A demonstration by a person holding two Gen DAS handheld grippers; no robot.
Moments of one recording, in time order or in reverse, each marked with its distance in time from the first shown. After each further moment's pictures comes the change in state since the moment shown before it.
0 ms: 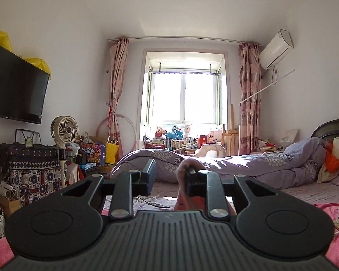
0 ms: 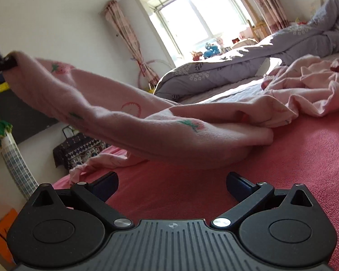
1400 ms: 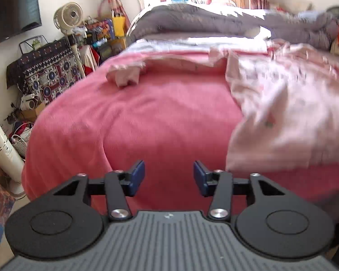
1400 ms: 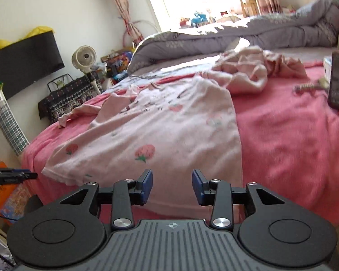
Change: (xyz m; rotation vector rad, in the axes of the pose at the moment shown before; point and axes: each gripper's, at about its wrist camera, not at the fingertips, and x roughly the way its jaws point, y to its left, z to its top) left arm -0.062 0.094 -0.109 0.089 0.708 0.046; right arm -0.169 -0.041 0.011 -0.211 0.222 -0.165
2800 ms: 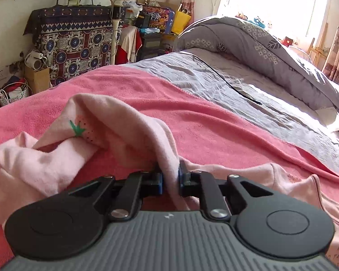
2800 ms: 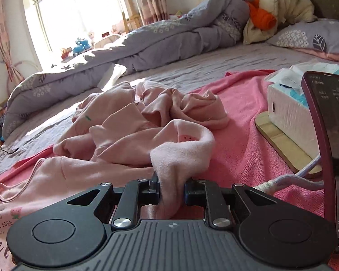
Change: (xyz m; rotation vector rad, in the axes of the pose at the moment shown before) left arm 0.303 0.011 0.175 -0.439 -0.019 0.178; right arm 0.198 -0.178 0.141 0.321 -0.094 -0.528
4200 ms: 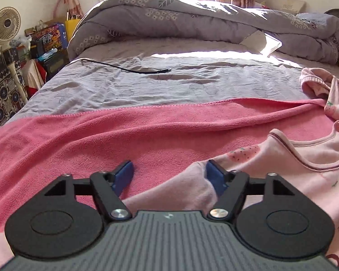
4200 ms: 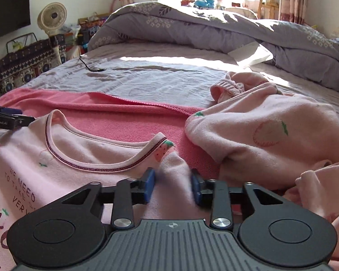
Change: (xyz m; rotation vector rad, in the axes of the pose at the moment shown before) left arm 0.056 -0.096 -0.005 0.557 0.089 -0.323; right arm 0.069 0.180 0.003 -0.585 0.153 0.355
